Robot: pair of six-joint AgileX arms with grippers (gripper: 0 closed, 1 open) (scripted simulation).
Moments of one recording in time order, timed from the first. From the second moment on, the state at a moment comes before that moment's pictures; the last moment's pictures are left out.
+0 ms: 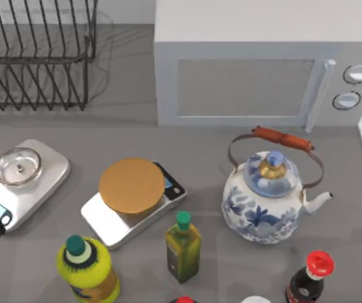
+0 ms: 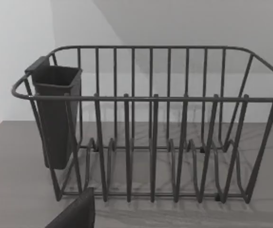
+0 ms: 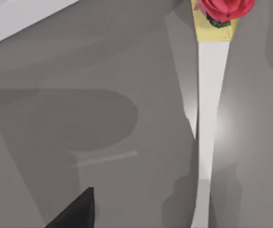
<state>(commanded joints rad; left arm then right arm) 0.00 0.00 0.00 0.00 0.00 0.00 -0.23 1.40 0.81 -0.99 0.00 0.22</state>
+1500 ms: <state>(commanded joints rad) 0.00 0.00 0.00 0.00 0.00 0.00 -0.23 1.59 0.60 -0.58 0.00 0.22</state>
